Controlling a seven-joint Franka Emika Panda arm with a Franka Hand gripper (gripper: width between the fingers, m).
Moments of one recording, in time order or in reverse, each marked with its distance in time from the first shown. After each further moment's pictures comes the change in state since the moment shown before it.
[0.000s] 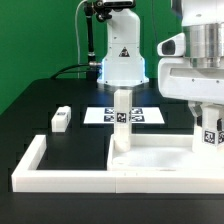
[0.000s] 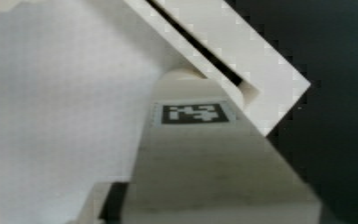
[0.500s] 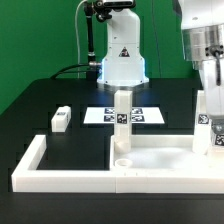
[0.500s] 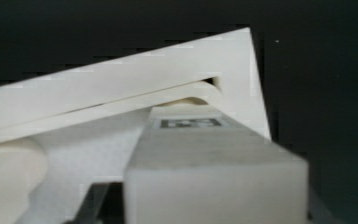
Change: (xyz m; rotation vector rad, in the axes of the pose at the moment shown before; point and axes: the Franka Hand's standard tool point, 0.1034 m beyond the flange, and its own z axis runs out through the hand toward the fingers) arm -0.002 -0.006 0.001 0.039 -0.054 0.773
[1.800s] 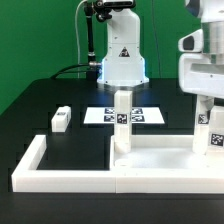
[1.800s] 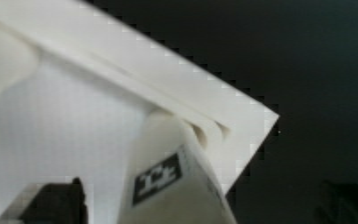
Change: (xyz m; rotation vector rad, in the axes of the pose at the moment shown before) arm -0.011 0.006 -0.003 -0.024 0.072 -0.975
